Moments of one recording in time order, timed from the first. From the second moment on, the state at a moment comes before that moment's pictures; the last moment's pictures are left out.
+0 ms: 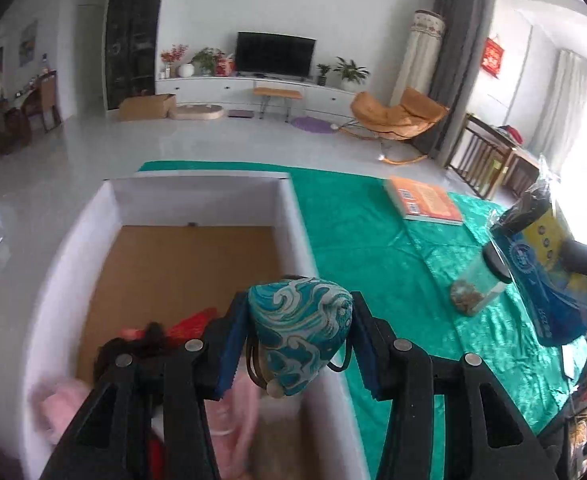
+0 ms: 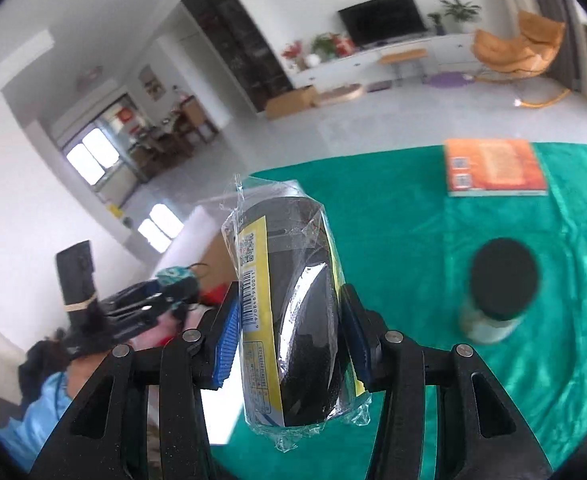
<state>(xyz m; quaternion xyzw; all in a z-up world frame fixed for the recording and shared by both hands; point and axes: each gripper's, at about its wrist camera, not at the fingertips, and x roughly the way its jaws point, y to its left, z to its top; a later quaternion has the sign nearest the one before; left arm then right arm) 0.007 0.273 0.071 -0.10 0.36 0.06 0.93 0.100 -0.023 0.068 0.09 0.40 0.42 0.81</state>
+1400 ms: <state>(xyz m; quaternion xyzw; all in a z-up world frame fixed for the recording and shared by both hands) -0.097 0.276 0.032 -0.08 0.39 0.33 0.85 -0.032 0.156 0.009 -0.21 0.40 0.43 0.78</state>
